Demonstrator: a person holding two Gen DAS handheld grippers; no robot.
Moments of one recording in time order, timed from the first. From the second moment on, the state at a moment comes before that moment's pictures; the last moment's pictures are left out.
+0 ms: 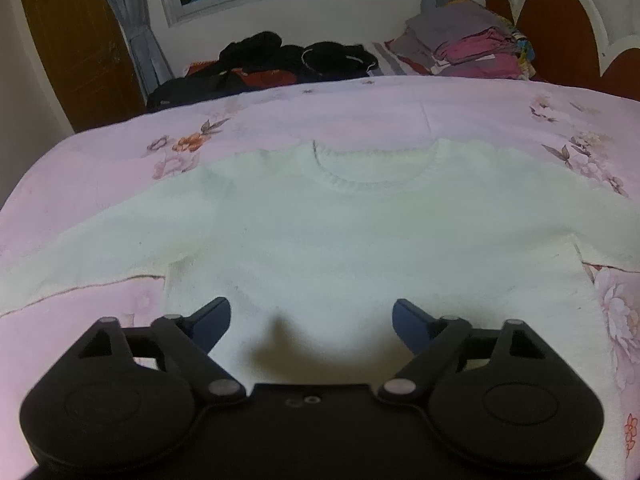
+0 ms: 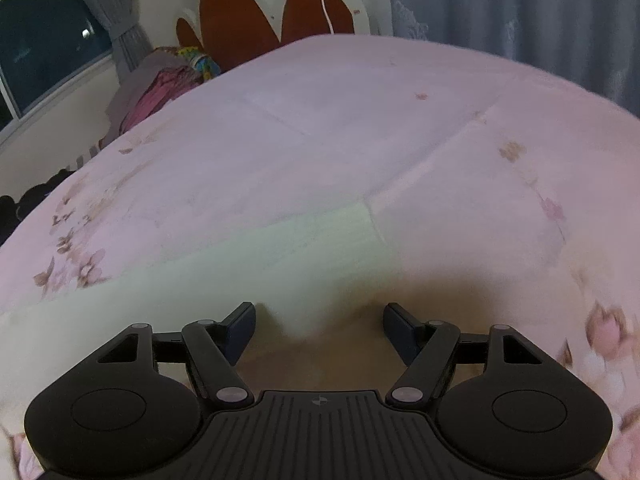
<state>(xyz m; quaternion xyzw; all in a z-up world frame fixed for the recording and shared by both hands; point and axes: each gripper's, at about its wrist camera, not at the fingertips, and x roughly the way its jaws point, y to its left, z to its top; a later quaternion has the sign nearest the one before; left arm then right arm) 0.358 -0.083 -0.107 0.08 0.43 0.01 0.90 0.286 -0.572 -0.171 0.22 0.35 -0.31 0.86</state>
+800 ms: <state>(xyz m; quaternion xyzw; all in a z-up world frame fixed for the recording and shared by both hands) 0.364 0.013 -0.089 0.01 0.42 0.02 0.91 0.370 -0.355 -0.086 0.18 0.27 -0.08 0.94</state>
